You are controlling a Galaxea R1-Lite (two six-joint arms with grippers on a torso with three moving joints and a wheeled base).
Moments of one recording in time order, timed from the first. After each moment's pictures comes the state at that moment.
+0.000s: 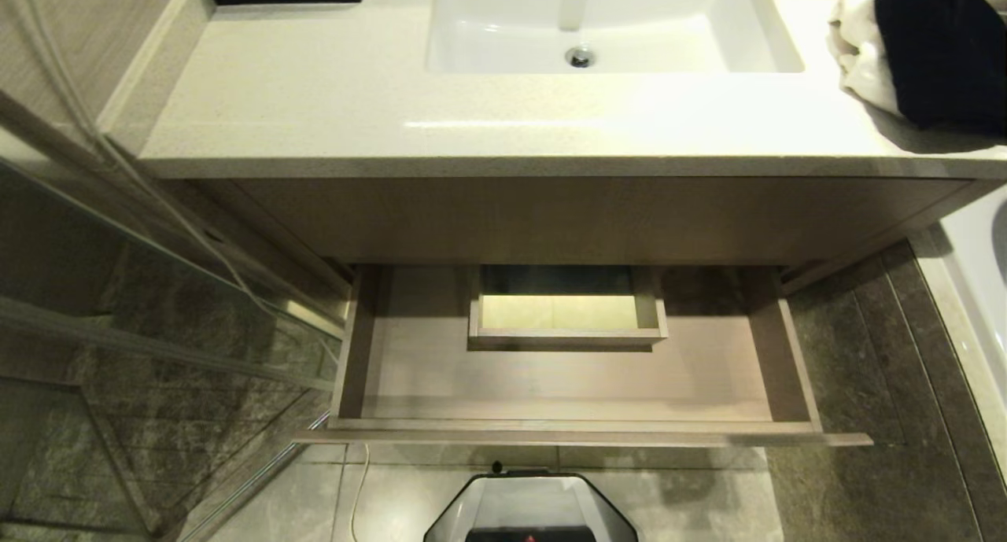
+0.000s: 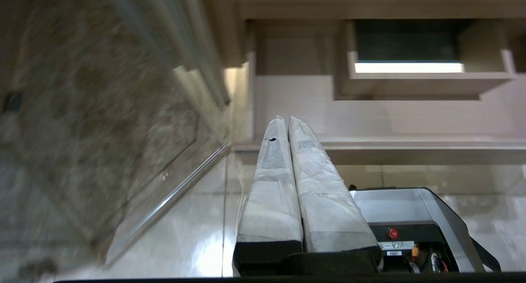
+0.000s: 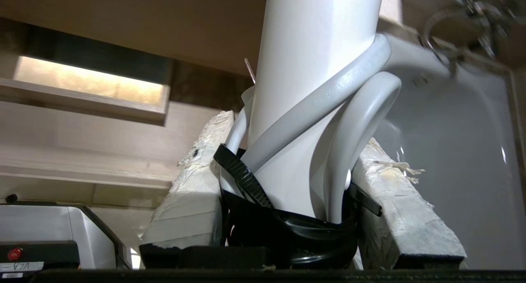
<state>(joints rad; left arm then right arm) 0.00 0.00 0.00 0.00 0.00 0.00 -0.04 0.38 -0.72 0.27 -0.15 -0.37</state>
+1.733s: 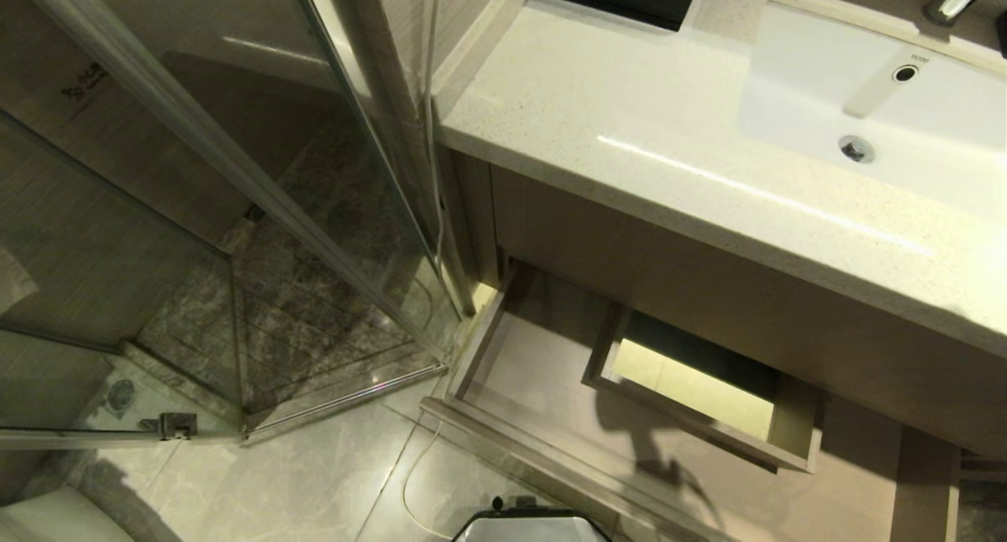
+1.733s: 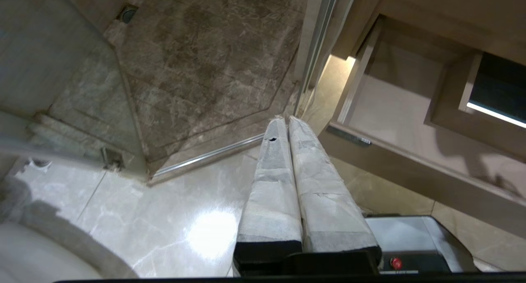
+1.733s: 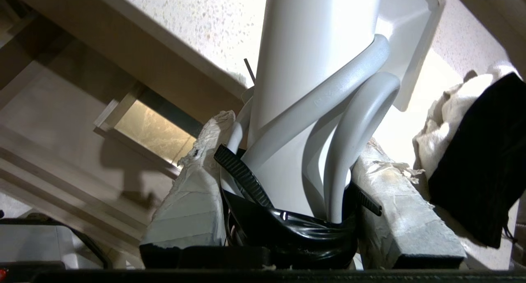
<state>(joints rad) 0.00 0.00 0.00 0.00 0.00 0.00 -0.04 0.39 -0.71 0.28 -0.15 -0.40</state>
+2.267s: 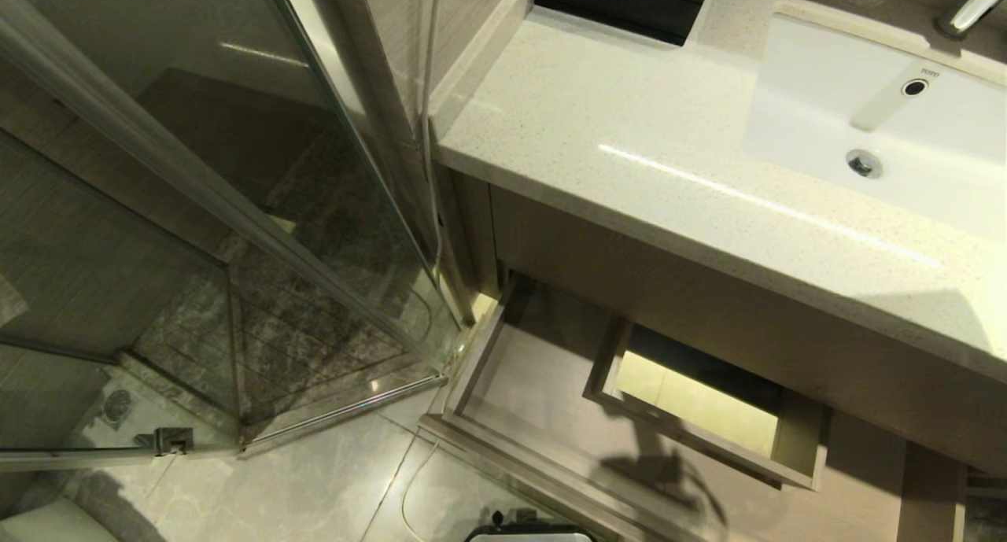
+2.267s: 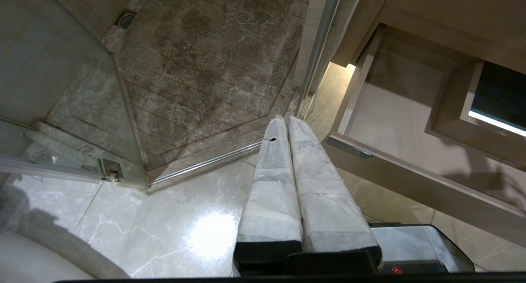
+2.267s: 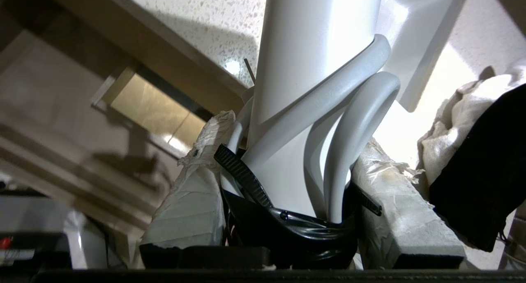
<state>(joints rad) 0.00 0.00 0.00 0.00 0.00 0.00 -0.01 0.48 -0.81 0.41 -0.19 -0.41</state>
